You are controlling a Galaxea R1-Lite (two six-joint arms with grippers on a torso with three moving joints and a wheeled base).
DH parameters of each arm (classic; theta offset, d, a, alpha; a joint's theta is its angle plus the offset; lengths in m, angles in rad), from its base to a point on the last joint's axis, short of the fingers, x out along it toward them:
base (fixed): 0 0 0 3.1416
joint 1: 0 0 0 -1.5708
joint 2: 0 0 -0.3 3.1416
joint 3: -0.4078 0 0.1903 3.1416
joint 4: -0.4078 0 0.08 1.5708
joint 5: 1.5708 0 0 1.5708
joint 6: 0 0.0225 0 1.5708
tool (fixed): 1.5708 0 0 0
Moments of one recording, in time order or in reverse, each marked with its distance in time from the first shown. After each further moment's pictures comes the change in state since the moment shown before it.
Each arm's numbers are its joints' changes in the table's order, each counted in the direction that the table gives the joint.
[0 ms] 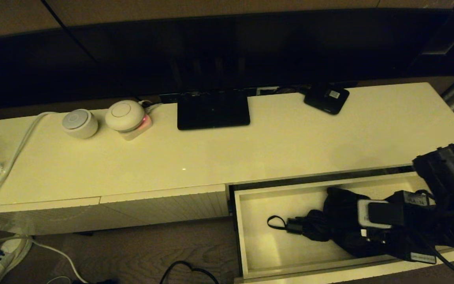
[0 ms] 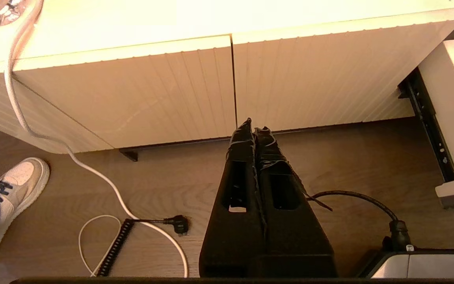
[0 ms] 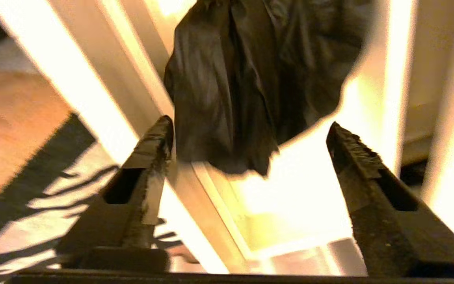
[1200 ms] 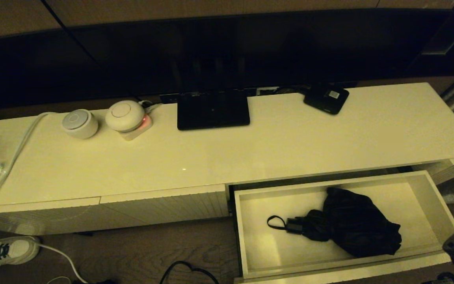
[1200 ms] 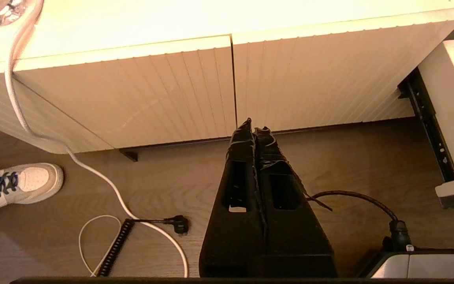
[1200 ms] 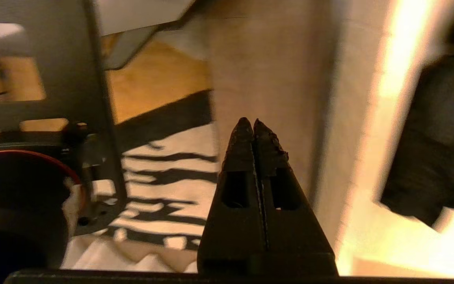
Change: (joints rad) left arm 0.000 0.000 0.000 0.000 0.000 0.001; right arm -0.200 0.190 0.259 -0.237 -0.169 -0.021
